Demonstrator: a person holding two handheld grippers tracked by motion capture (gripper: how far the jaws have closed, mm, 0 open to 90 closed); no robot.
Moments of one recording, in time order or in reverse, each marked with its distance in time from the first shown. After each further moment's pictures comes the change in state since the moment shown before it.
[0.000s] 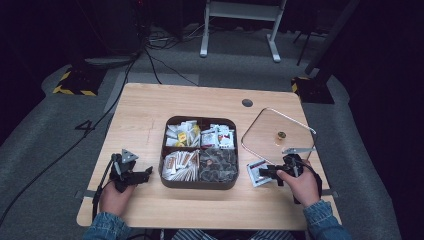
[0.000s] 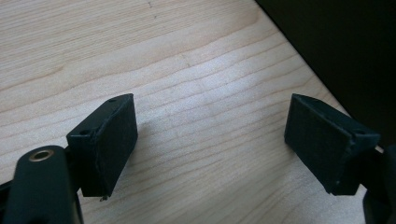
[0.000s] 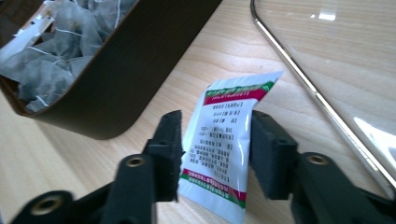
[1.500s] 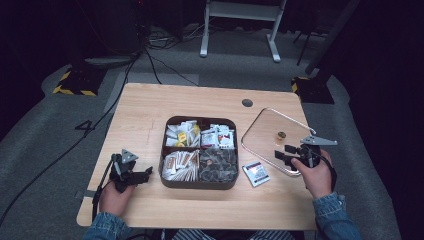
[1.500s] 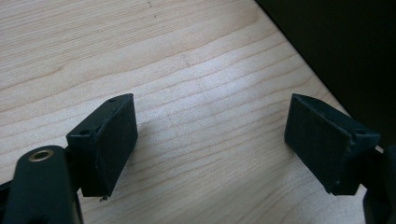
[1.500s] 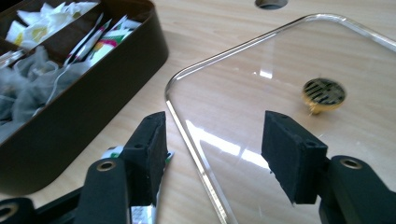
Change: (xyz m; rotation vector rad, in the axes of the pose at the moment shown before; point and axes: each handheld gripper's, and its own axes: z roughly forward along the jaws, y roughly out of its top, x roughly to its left) left arm 0.000 0.000 0.000 -0.001 0.001 0.001; right arm -0.026 0.023 -0.039 -0.213 -0.209 -0.115
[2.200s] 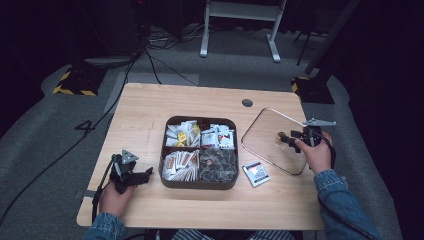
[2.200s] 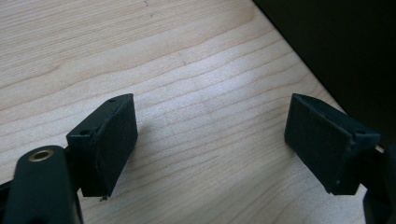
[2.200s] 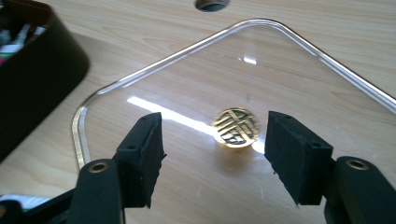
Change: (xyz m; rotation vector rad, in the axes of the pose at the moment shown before) left arm -0.001 -0.001 -0.001 -0.001 -0.004 0.006; right arm -0.068 0.027 0.037 0.047 -0.072 0.022
